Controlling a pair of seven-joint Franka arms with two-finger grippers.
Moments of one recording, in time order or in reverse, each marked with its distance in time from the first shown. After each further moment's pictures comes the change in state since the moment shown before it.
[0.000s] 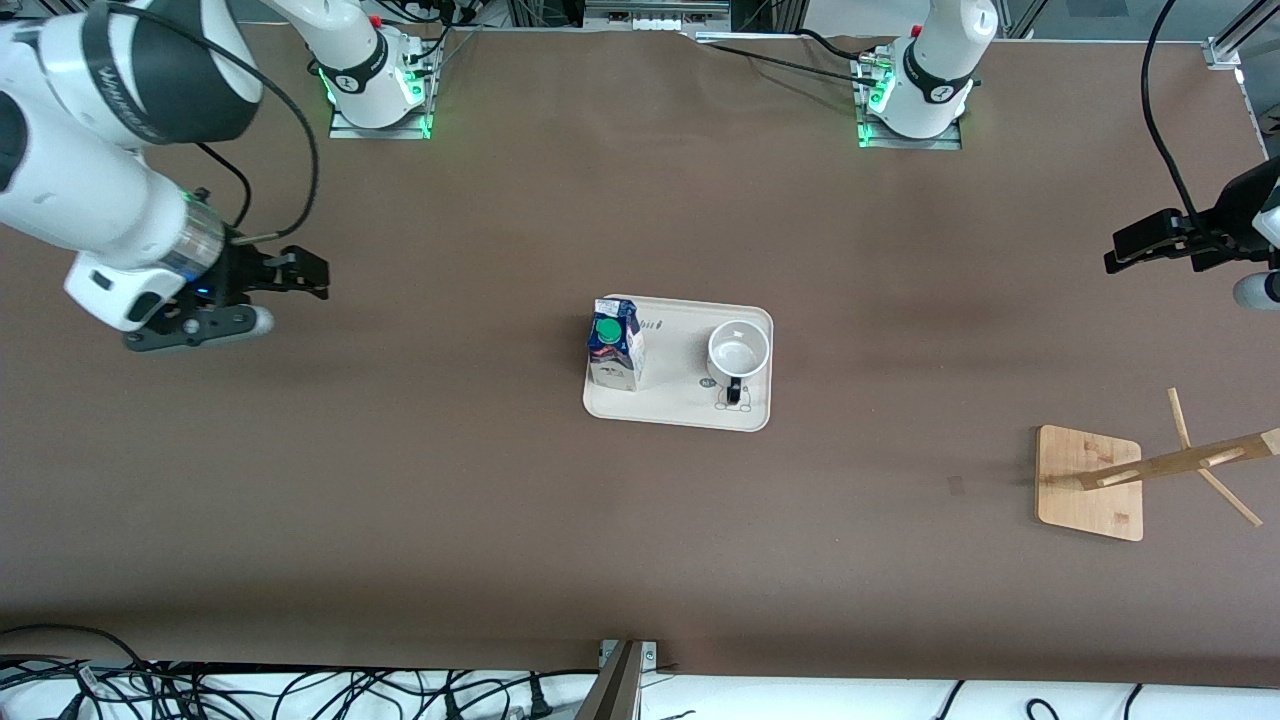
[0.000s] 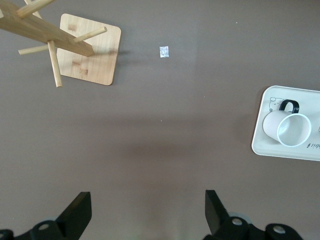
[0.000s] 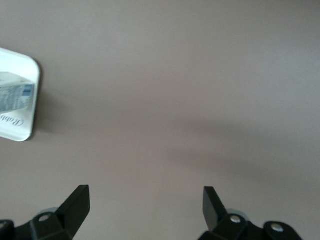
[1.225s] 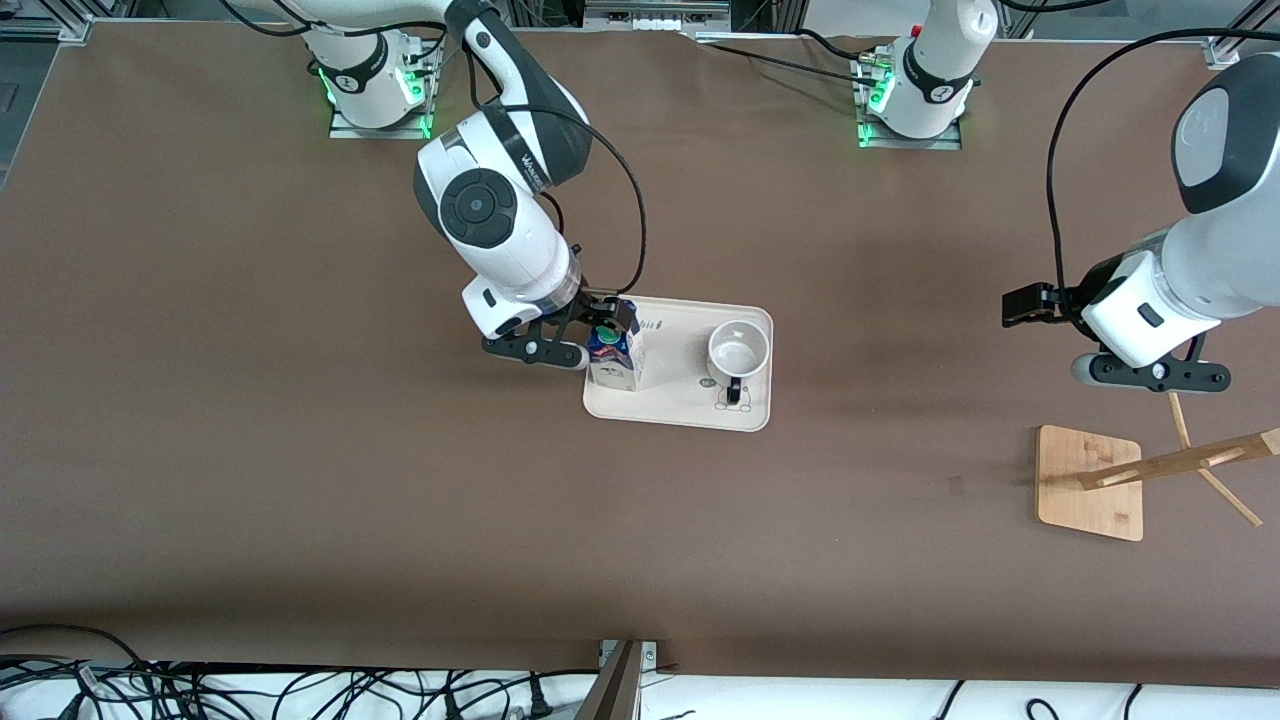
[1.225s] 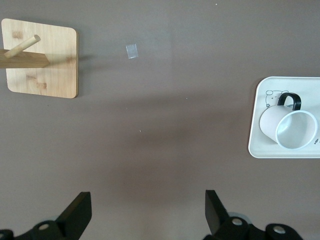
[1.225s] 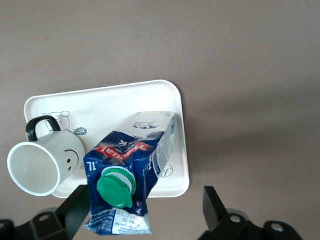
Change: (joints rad) left arm -0.092 0.148 -0.022 -0.004 0.000 0.093 -0.003; right arm 0.400 0.352 0.017 0.137 0.168 0.371 0.758
